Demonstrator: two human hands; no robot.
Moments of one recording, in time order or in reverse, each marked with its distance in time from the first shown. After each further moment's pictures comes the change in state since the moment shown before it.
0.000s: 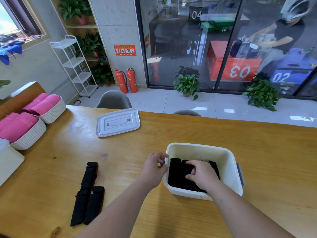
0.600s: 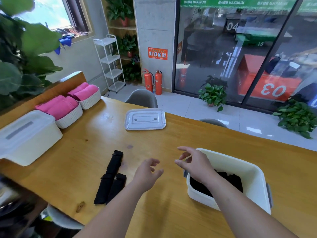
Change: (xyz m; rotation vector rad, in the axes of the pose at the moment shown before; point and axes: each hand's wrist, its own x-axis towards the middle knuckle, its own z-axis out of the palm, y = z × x) left_hand -0.045 -0.067 -0.074 0.018 0.156 -0.212; right_hand -0.017 -0.138 0.000 0.279 -0.028 -0.332
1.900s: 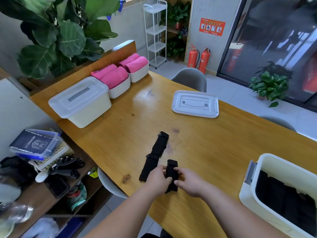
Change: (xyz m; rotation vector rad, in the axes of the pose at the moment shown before) left_hand -0.037 -0.147 -0.062 0.044 0.009 -0.389; right_hand 0.017 -0.021 0.229 -0.408 -0.692 0.041
